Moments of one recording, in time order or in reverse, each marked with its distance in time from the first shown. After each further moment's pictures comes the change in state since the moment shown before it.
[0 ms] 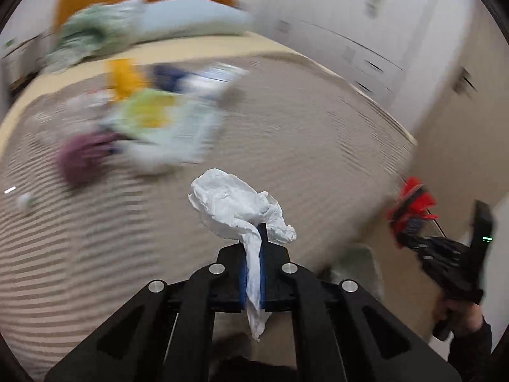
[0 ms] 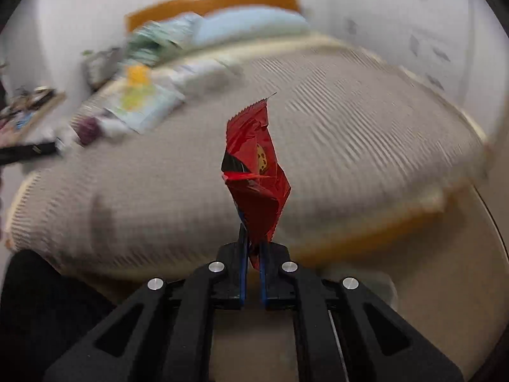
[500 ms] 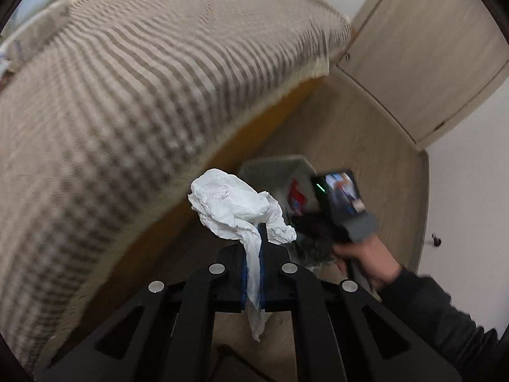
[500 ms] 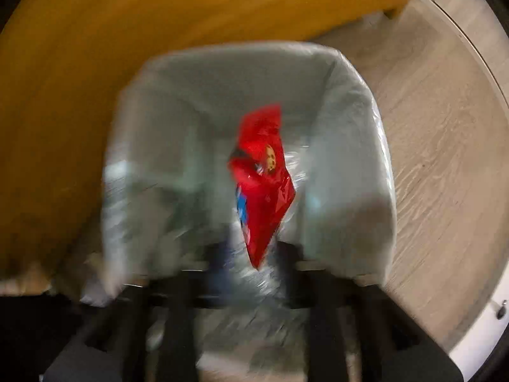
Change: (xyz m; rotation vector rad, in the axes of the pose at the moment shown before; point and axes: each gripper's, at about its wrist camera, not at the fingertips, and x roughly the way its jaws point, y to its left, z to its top) left arm 0.188 -0.198 -0.068 0.229 0.369 -0.182; right arm 0.246 -0.204 -0.185 0.375 0.591 -0.214
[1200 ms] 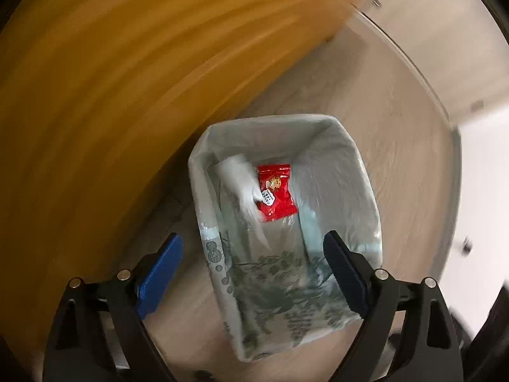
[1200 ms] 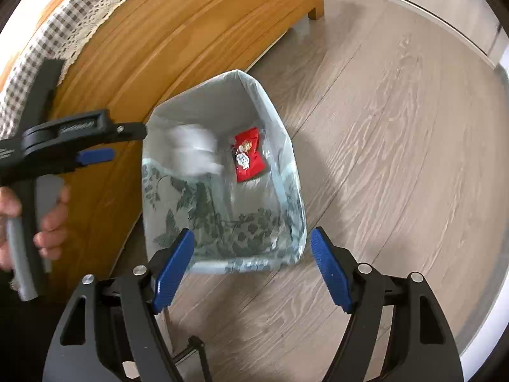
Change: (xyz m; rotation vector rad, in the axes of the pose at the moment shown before) left arm 0.237 -0.013 0.033 -0.076 0.210 0.025; right arm -0.112 -0.077 -0.142 0.294 -0.236 0.185
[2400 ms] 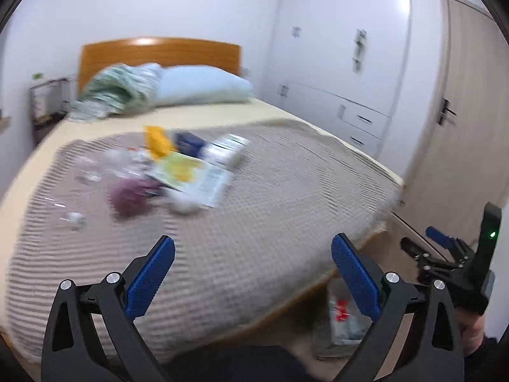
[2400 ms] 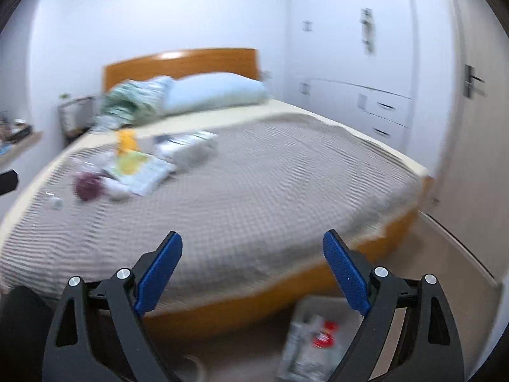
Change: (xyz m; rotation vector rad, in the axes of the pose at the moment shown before) left arm -0.498 0.195 -0.266 -0.197 -0.920 0.253; right arm -0.259 0.316 -0.030 -0.620 -0.682 0.155
